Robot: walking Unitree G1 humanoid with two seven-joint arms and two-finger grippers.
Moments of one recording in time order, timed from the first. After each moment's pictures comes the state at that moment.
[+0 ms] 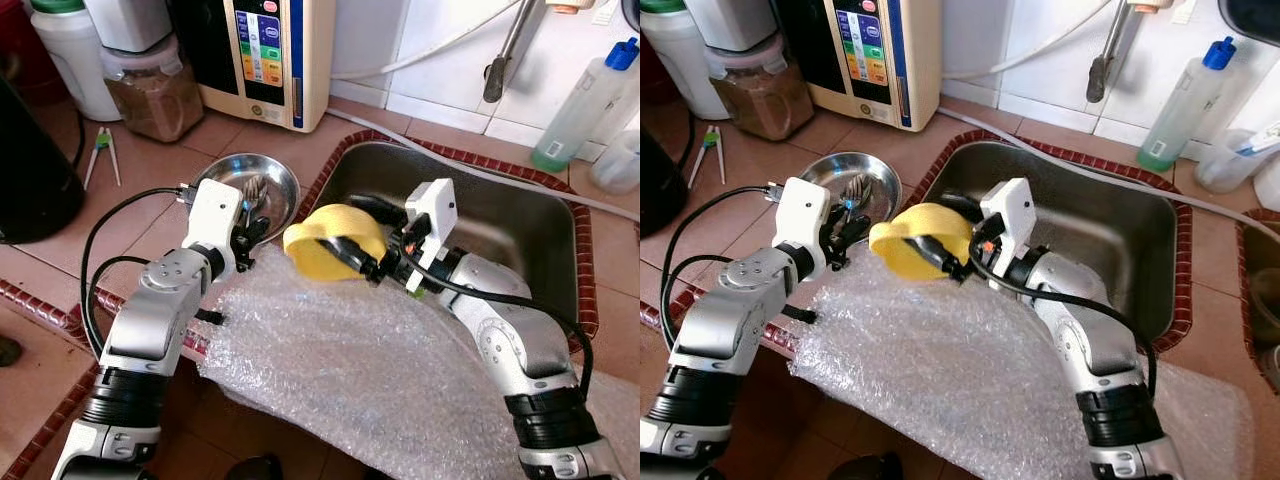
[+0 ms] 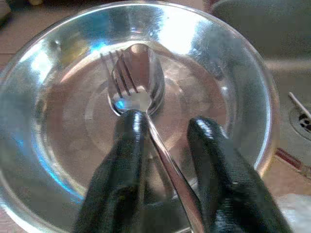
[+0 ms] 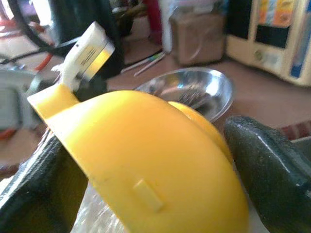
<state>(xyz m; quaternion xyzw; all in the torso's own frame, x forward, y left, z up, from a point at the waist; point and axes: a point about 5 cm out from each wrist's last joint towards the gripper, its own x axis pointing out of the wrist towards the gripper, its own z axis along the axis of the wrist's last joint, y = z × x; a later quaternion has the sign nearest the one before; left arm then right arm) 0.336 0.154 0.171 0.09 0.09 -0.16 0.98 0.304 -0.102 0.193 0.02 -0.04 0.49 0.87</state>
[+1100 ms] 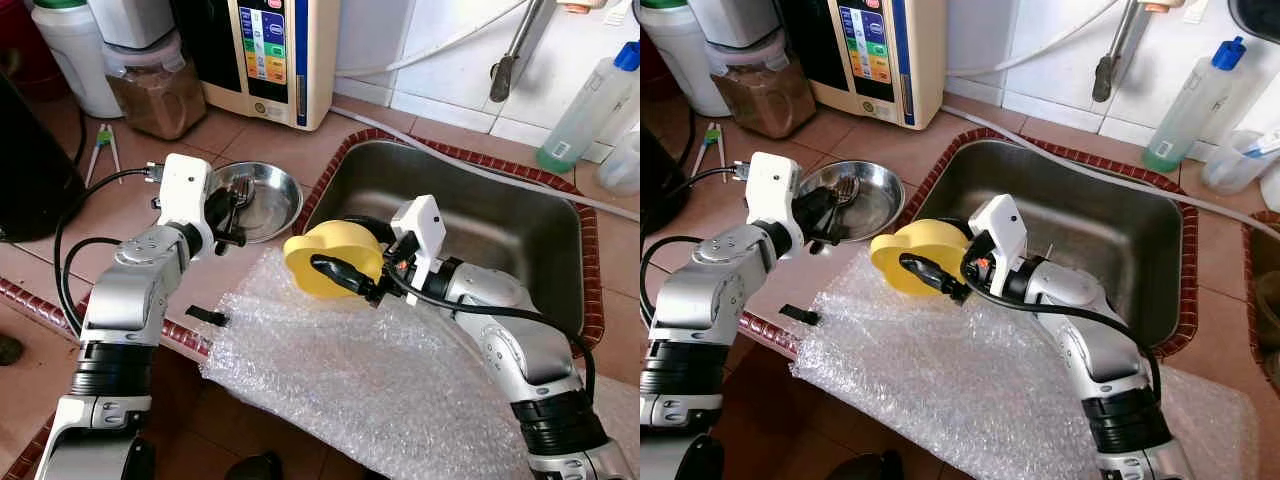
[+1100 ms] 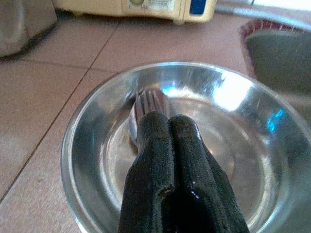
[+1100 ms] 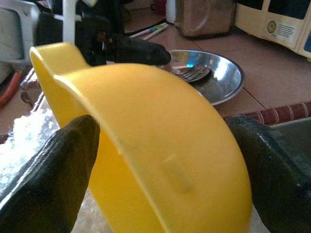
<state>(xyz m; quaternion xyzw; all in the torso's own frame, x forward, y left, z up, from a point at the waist) 0.352 0.171 0.194 0.03 0.07 -0.14 0.99 0.304 -0.102 0.182 -0.02 -0.01 0.49 0.87</state>
